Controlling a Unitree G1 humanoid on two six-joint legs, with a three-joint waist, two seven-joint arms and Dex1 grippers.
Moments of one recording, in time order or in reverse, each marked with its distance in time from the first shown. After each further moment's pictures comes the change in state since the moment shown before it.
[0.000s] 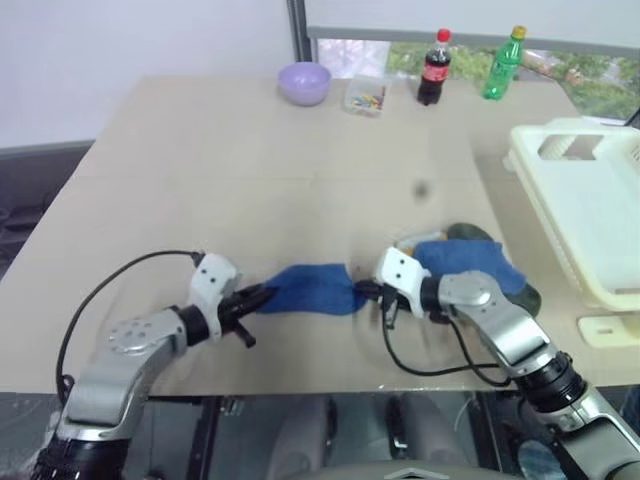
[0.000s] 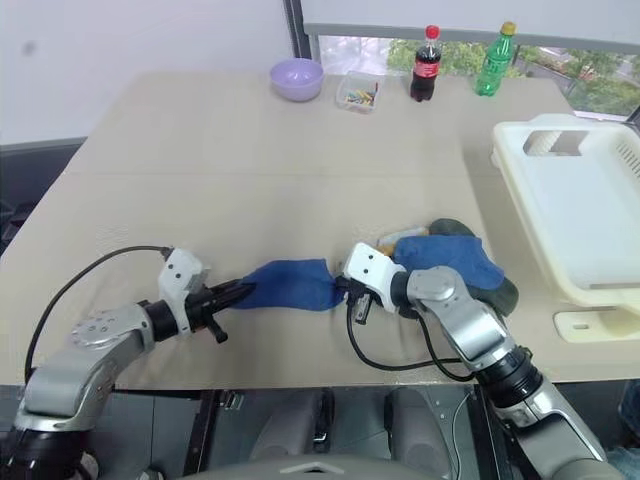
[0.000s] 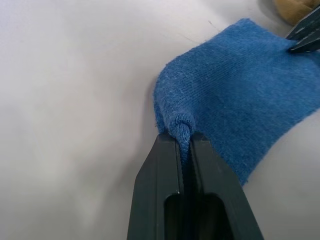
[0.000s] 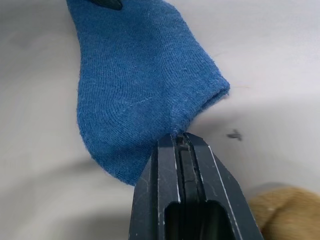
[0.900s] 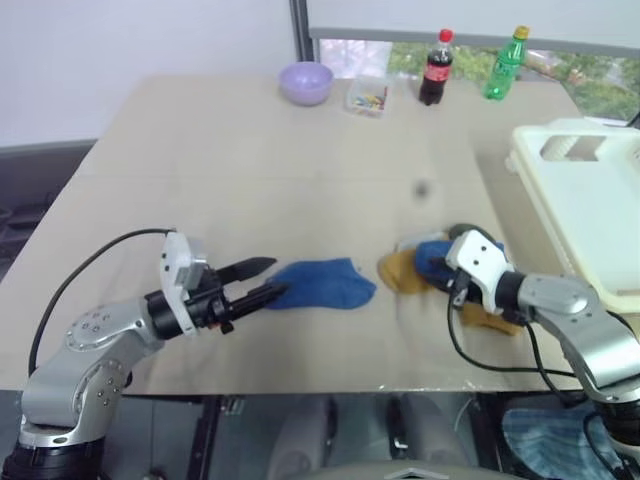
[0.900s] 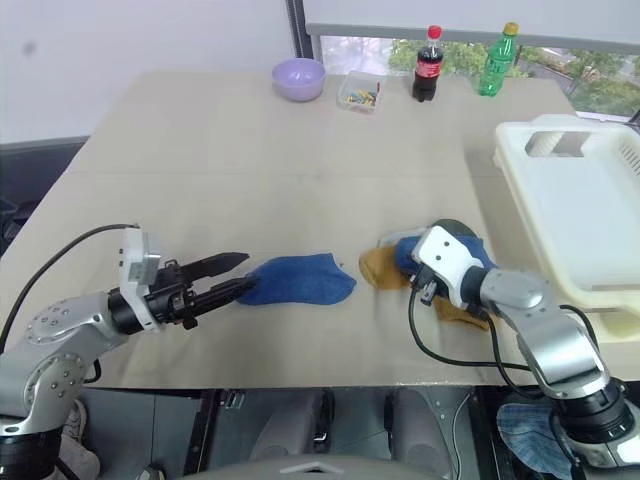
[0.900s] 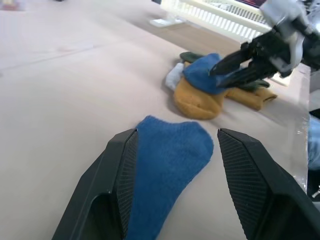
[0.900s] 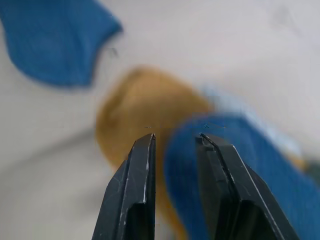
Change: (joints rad) left arm 0.032 0.024 0.172 -0.132 -0.315 0.002 -0.229; right arm 0.227 -0.239 -0.299 -0.291 0.067 0.151 -0.079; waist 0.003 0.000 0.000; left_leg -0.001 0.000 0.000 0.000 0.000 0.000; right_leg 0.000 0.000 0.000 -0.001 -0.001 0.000
